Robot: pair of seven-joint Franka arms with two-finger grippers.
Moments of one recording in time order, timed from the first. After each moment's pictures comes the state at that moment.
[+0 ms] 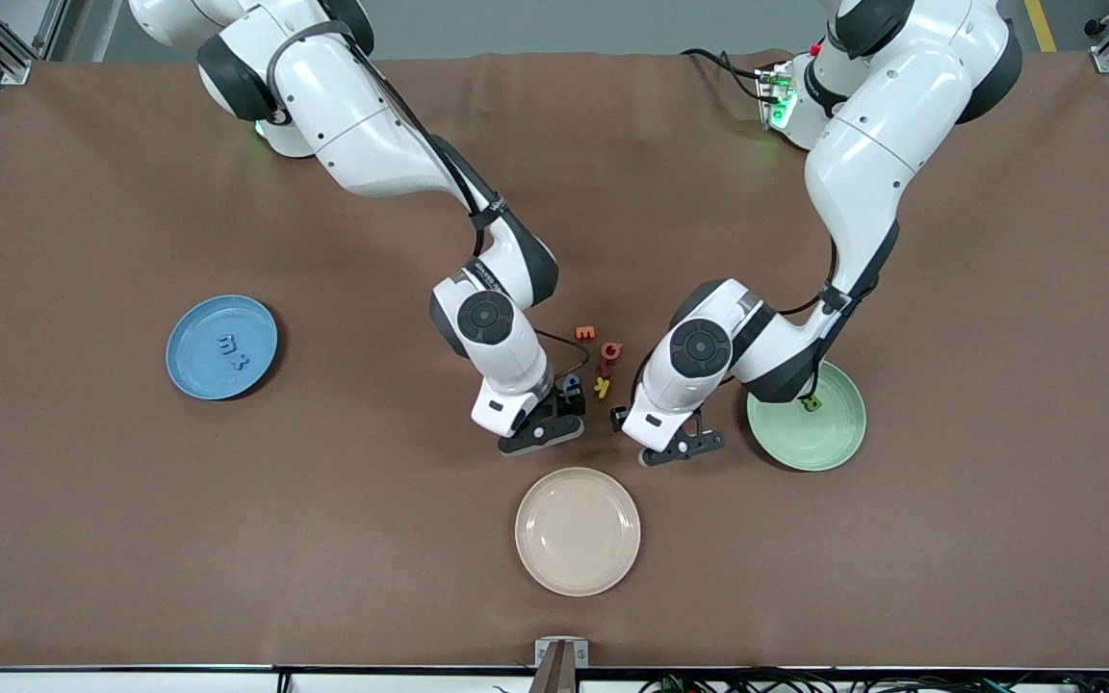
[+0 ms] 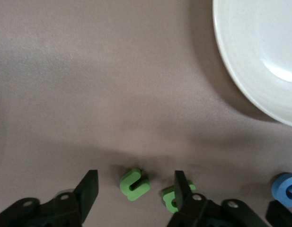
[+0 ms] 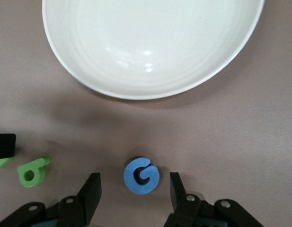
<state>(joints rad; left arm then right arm) -0.20 0.89 -0.45 -1.46 0.40 2.31 -0.99 0.69 0.99 -0.02 -1.24 0.10 2.50 0.34</state>
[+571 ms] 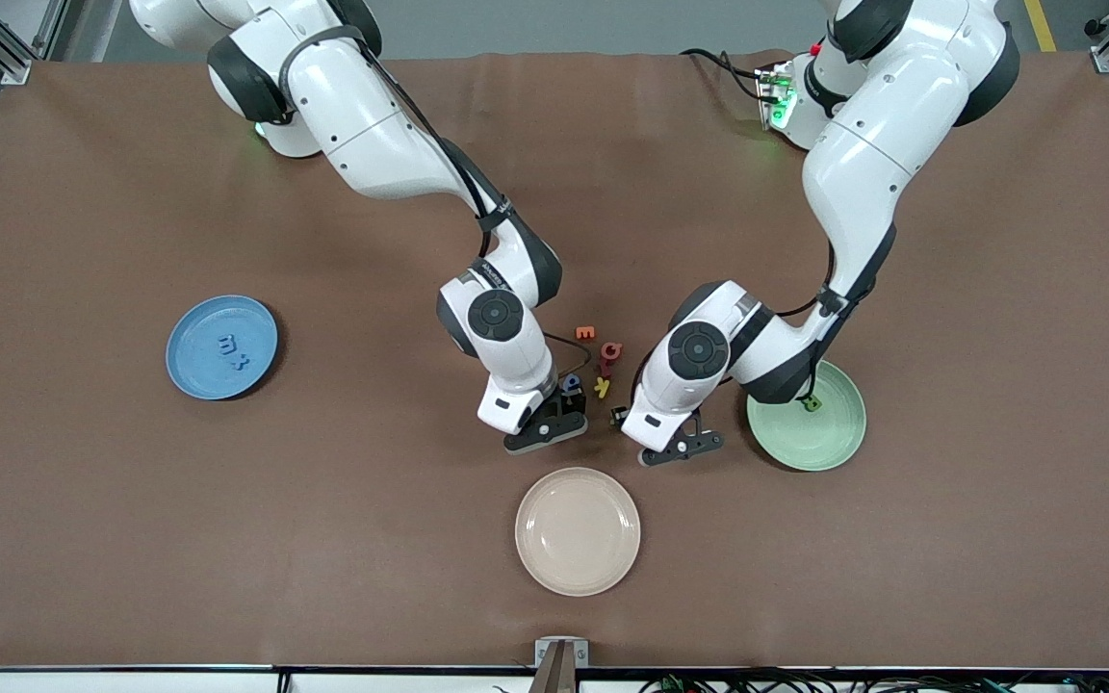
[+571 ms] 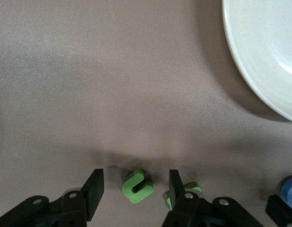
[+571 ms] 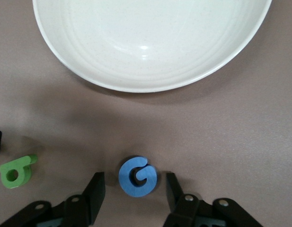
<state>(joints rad) -0.20 0.90 -0.45 -1.46 0.40 2.31 -1.00 0.72 1.01 -0.06 -1.23 0.09 2.51 0.34</state>
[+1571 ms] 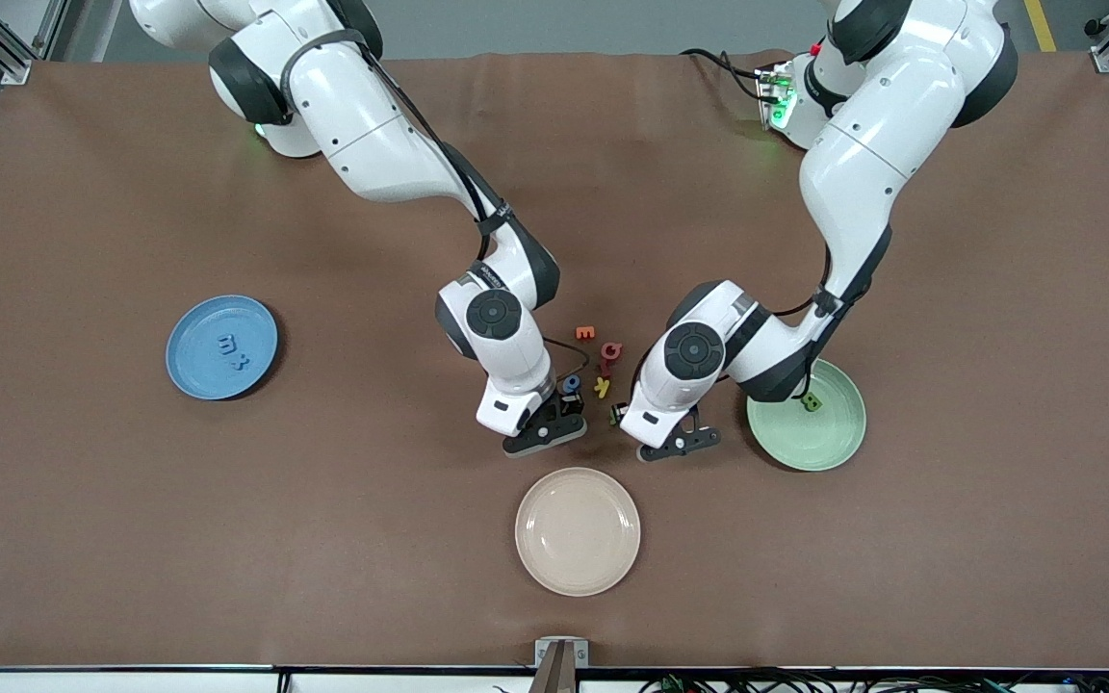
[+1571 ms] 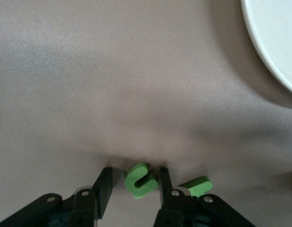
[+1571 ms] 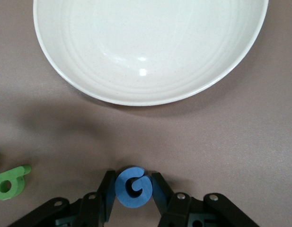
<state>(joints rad) -0.20 0.90 -0.45 -1.47 0.40 2.29 -1.00 0.72 1.02 -0.07 -1.23 0.07 2.55 0.34</state>
